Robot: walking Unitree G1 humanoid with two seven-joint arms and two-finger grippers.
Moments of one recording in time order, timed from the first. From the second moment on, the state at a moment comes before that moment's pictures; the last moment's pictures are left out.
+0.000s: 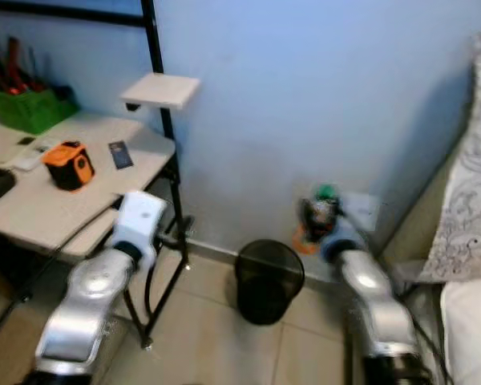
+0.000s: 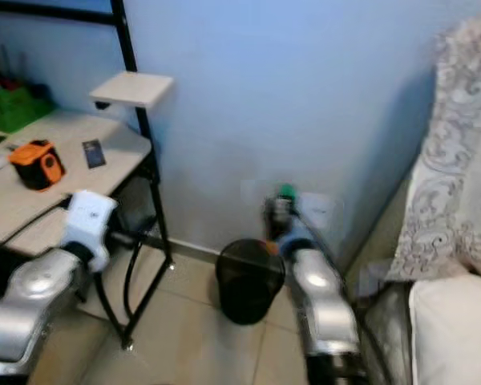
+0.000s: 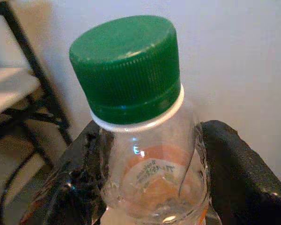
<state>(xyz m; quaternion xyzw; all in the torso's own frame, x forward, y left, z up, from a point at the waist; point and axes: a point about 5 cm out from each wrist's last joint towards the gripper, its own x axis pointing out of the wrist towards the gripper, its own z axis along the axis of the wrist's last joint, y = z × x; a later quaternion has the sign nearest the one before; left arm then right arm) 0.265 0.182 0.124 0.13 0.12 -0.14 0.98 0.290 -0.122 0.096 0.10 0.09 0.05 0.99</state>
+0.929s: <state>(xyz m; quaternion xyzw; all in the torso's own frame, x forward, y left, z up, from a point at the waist) 0.247 0.166 0.106 0.18 0.15 -0.26 0.94 0.302 -0.131 0.073 0.03 0.16 0.10 0.98</state>
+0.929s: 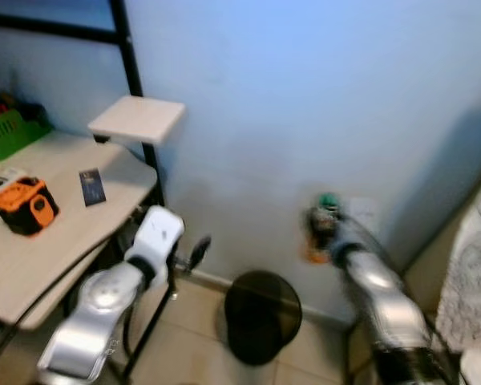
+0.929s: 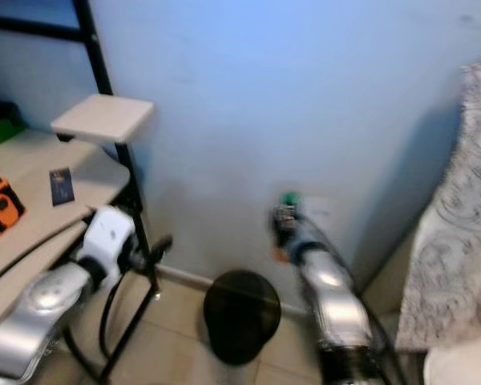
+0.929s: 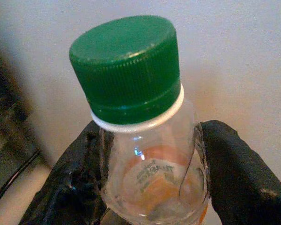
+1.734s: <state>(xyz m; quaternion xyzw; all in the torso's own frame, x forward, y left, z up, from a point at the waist) 0.249 0.167 0.103 0.24 0.21 -0.51 0.80 0.314 -0.116 0.011 0.01 0.30 0.11 0.95</state>
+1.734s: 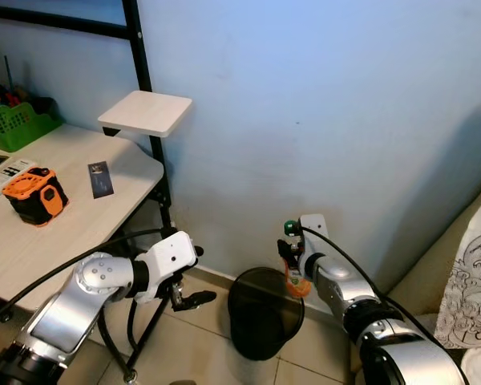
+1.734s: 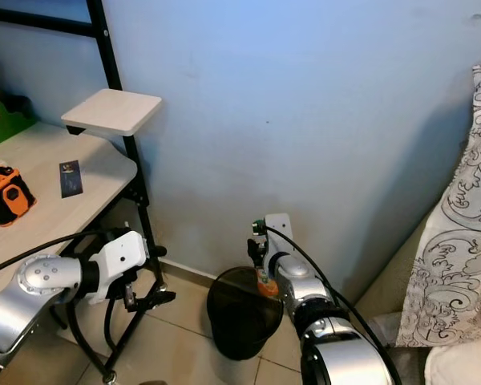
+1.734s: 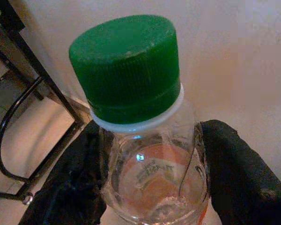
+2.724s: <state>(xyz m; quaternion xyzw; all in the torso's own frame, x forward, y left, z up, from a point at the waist) 0.248 0.169 0.103 0.24 0.21 -0.52 0.79 0.316 -0.104 0.013 0.01 0.29 0.11 0.95</state>
